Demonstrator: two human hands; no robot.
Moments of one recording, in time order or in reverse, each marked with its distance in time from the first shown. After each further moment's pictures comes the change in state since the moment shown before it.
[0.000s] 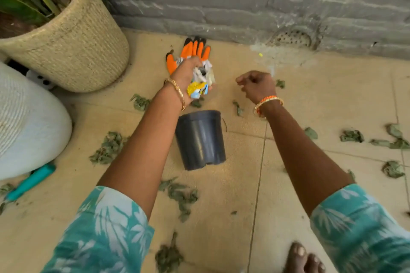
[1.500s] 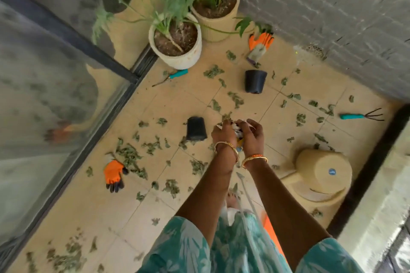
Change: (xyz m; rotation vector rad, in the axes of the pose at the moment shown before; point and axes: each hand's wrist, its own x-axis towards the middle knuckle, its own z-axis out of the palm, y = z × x) left_hand -0.645 0.139 0.101 0.058 0.928 -0.292; right_hand -0.574 -0.341 -0.093 0.348 -0.115 0.524
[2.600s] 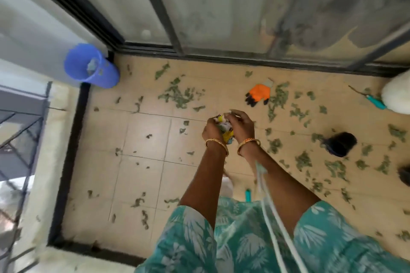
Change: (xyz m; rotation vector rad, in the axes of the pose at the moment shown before) left_hand -0.094 -0.237 -0.679 -1.228 0.531 -0.214; right_hand -0.534 0.398 0.136 -0.954 -0.968 -0.112
